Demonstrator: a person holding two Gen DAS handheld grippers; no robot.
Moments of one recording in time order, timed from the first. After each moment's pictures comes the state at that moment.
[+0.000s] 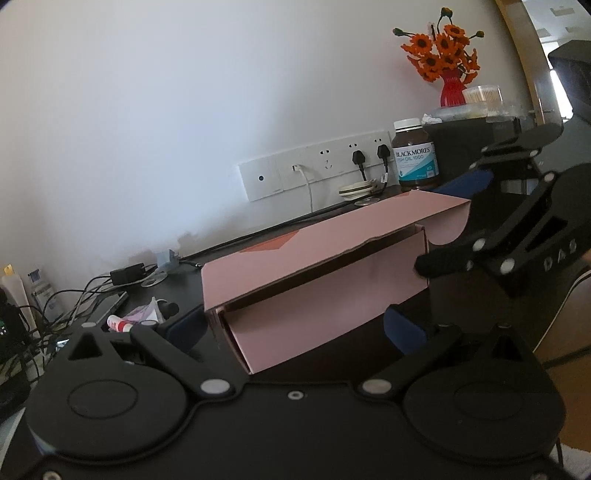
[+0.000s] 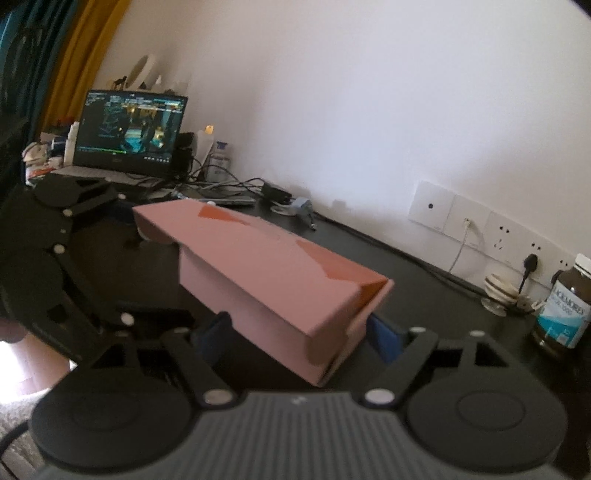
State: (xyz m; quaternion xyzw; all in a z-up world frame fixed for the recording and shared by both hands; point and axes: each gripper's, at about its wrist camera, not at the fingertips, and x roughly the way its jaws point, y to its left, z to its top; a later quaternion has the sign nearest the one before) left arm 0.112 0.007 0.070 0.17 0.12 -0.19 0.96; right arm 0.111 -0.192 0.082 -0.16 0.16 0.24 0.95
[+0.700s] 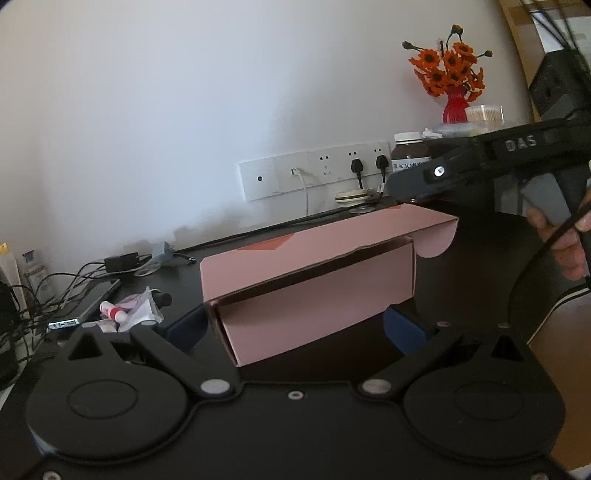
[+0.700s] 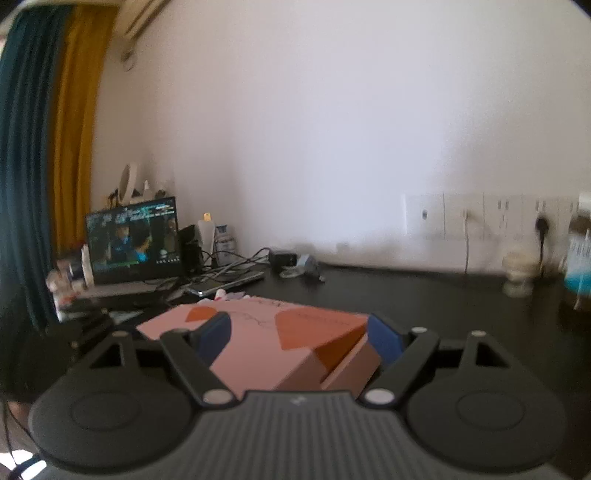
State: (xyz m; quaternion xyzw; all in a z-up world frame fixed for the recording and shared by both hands) left arm 0.104 0.010 0.076 0.13 0.13 -0.21 0.96; right arm 0.144 -0.249 0.107 0.05 0.15 0.29 0.94
